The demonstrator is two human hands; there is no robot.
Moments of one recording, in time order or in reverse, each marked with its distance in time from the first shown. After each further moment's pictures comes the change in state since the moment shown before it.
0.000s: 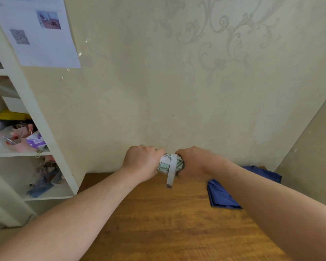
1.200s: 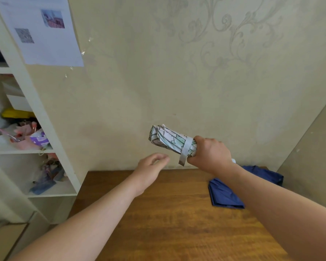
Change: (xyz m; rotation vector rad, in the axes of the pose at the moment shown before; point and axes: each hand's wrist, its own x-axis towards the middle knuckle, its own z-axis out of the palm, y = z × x) left_hand -0.030 0.024 0.000 -1.491 -0.261 -0.486; right_hand -0.001 0.033 0.017 -0.074 0.591 0.165
